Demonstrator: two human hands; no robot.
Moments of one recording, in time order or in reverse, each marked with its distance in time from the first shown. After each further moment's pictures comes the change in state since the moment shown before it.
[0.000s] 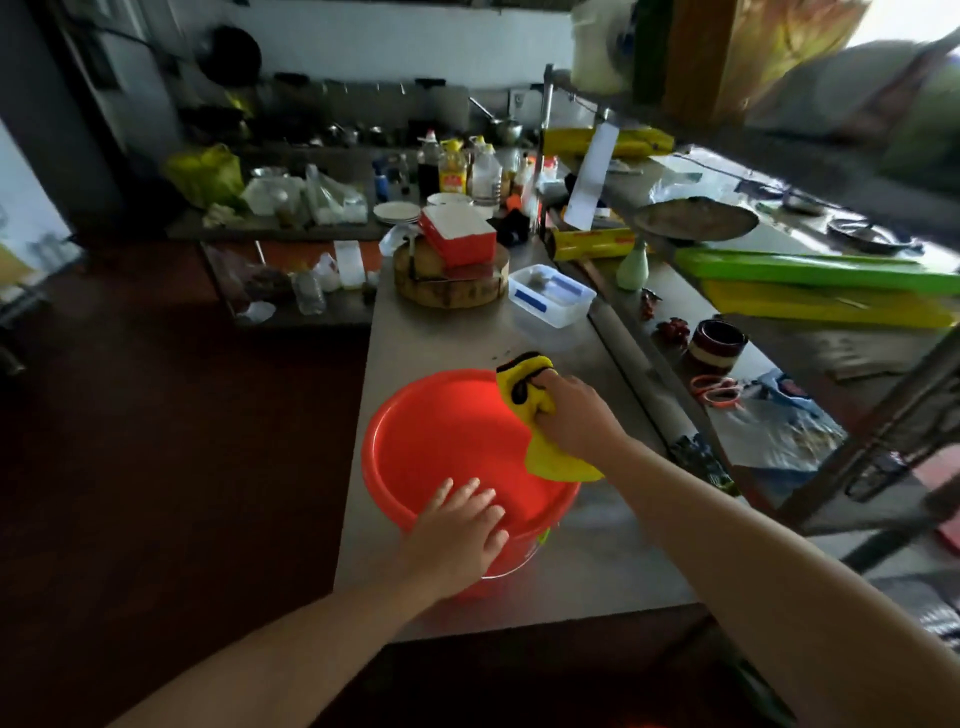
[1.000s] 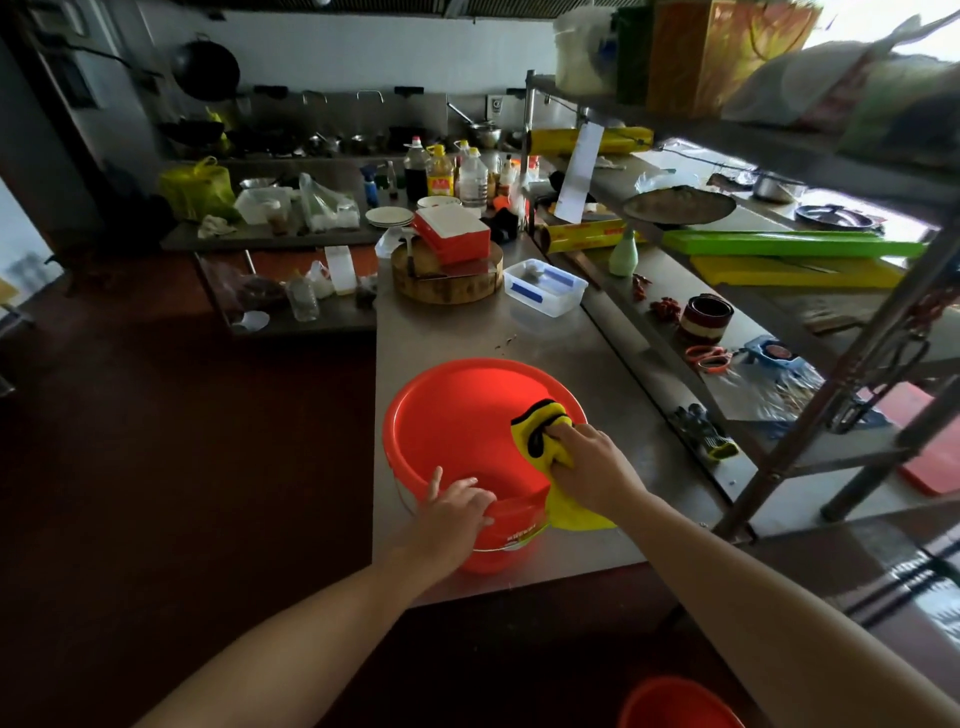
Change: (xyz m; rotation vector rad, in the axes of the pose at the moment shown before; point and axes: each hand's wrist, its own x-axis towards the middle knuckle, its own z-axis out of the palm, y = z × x) left_hand -0.068 -0.040 0.003 -0.095 0.005 0.047; right_hand -0.127 -0.037 0.050 0.034 -0.026 0.107
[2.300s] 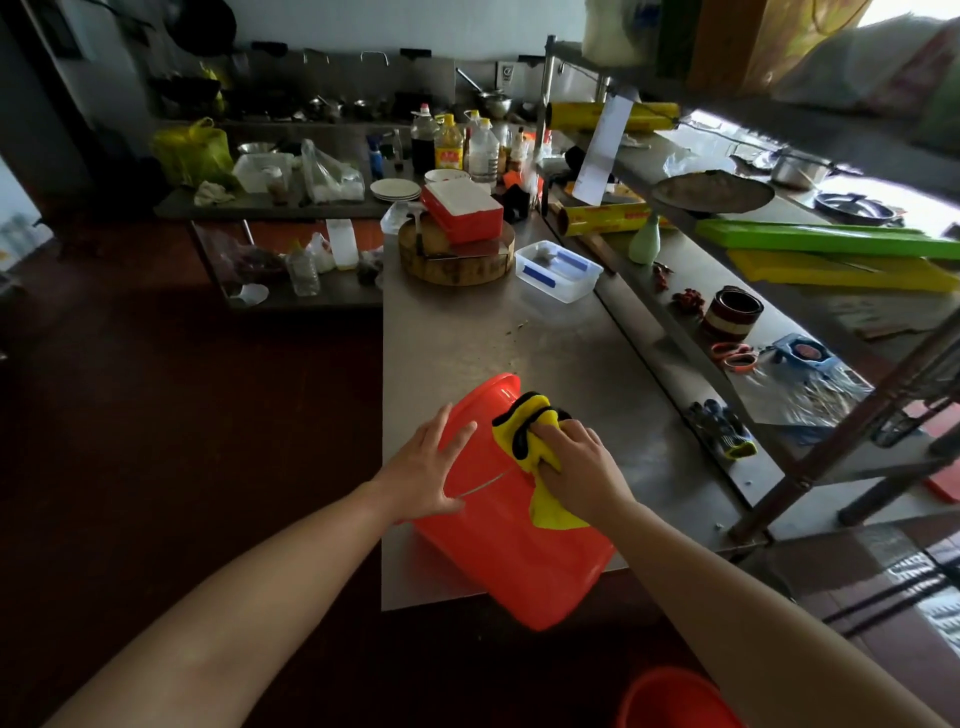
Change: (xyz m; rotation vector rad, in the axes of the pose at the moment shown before) left_hand 0.037 -0.099 -0.037 0.087 -0.139 0.017; right_hand 0.022 -0.040 0.030 -0.078 0.002 -0.084
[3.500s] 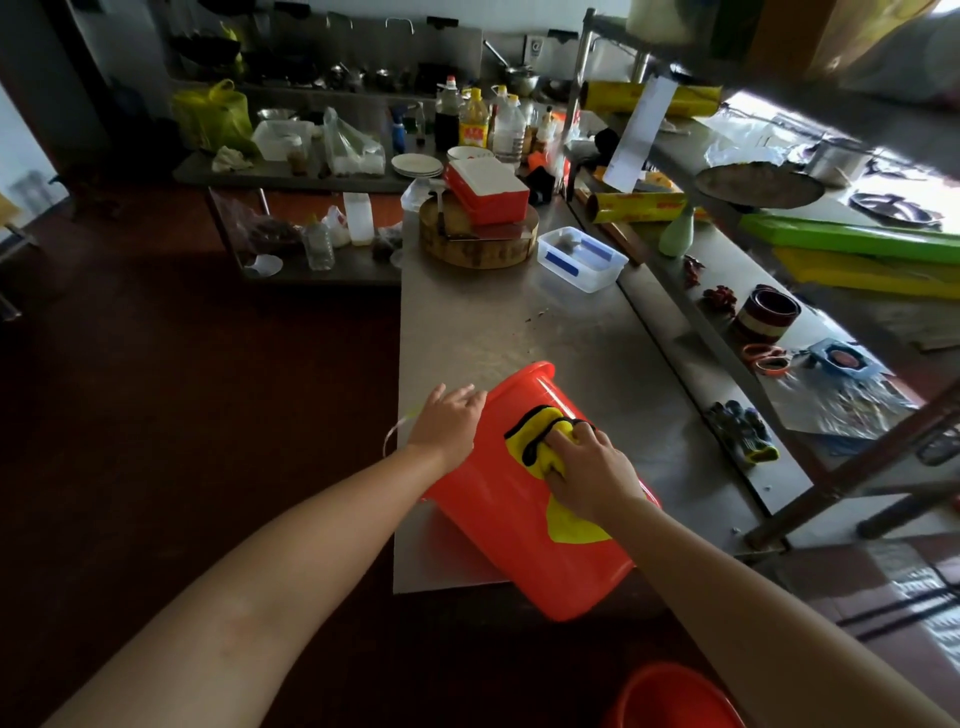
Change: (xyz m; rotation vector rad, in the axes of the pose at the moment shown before) left_hand 0.038 -0.005 -0.016 0.009 0.128 -0.175; right_hand 0.012 -0.016 0.019 -0.265 -0.138 0.039
